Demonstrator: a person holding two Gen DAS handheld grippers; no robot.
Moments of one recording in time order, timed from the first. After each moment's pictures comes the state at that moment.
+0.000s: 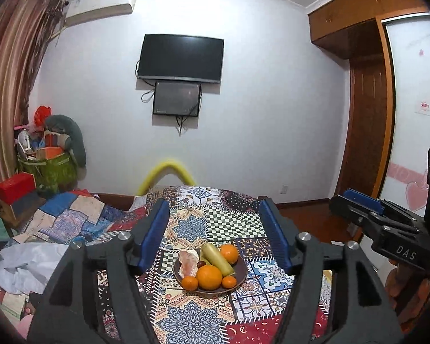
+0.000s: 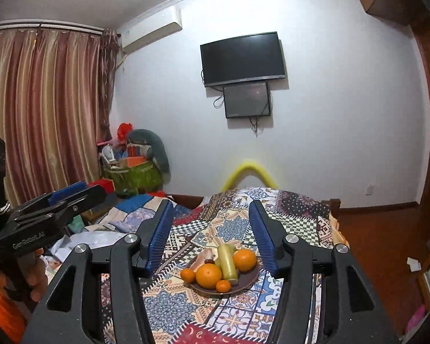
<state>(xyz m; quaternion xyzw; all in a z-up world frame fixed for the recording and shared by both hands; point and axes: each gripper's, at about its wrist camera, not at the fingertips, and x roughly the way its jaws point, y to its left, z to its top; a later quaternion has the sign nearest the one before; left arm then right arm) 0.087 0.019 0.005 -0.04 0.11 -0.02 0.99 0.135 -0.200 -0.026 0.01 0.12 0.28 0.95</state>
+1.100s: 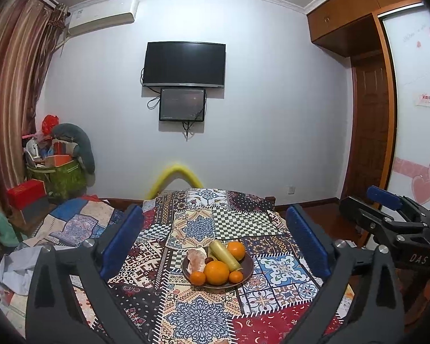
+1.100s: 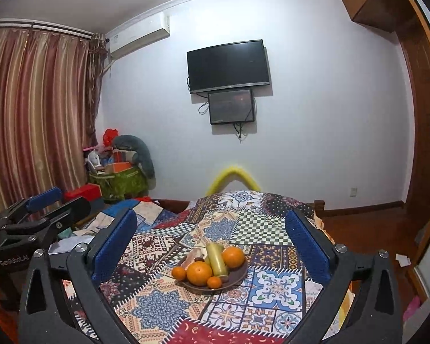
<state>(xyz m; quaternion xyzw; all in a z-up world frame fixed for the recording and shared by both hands) 0.067 0.011 -0.006 -0.02 0.10 0.00 0.99 0.112 -0.206 -0.032 0.02 0.10 0.24 0.97</state>
